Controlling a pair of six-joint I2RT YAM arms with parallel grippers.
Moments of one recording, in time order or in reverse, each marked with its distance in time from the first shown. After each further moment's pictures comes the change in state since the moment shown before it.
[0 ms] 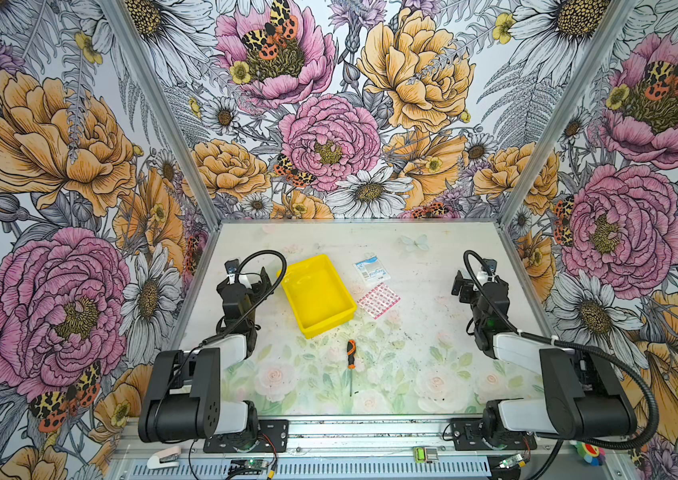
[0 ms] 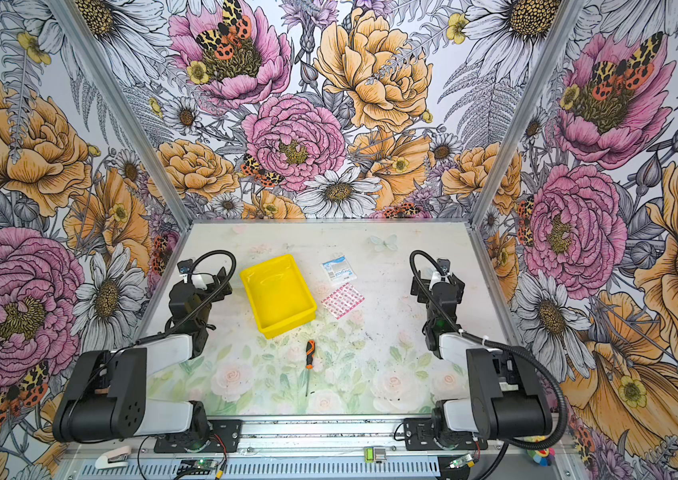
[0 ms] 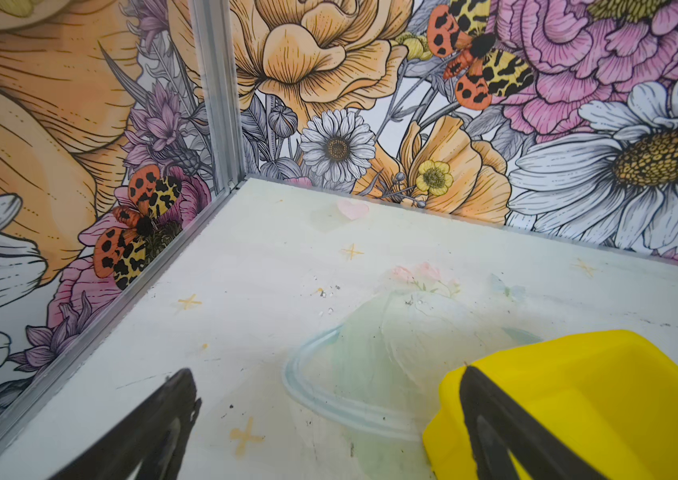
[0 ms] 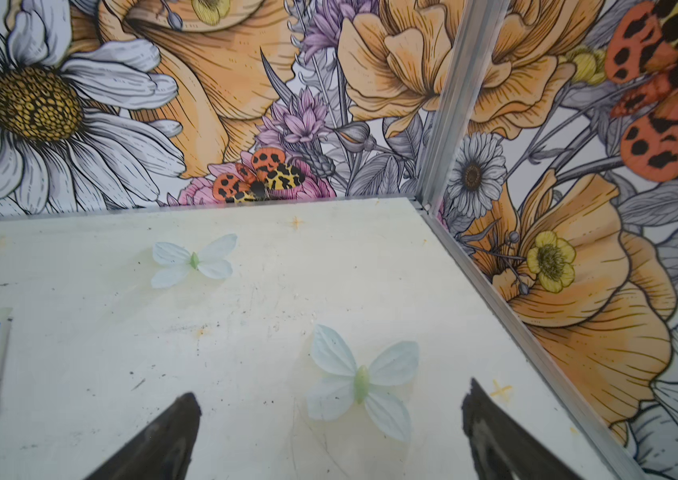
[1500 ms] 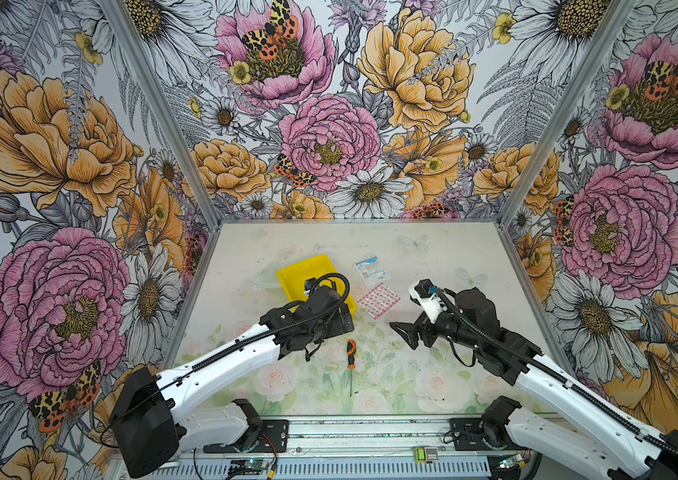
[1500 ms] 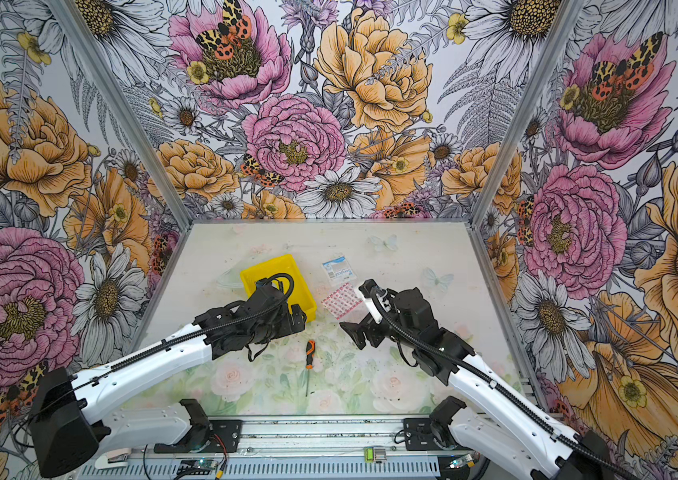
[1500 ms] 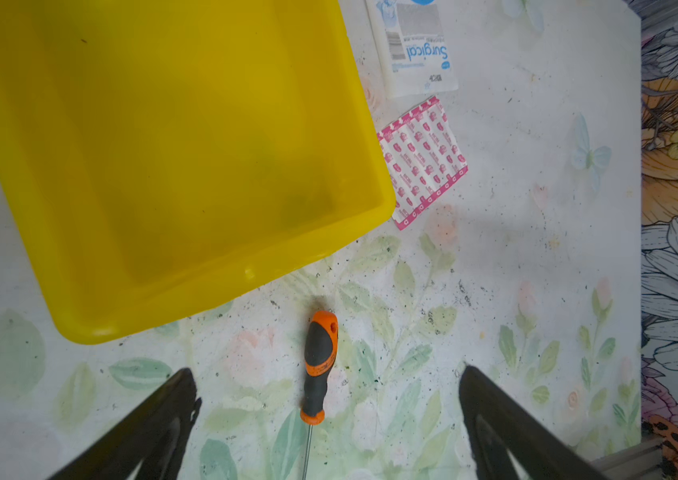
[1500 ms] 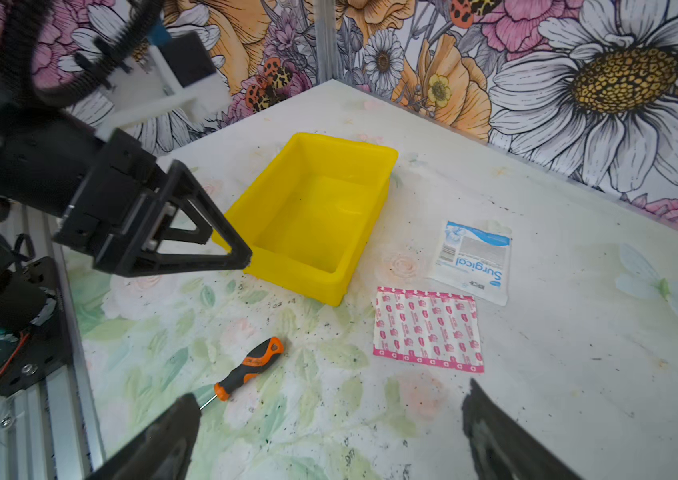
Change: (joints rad) left arm -0.900 -0.107 0.475 -1.345 -0.036 -0.845; right arm 0.574 -0.498 0.251 -0.940 -0.550 -0.085
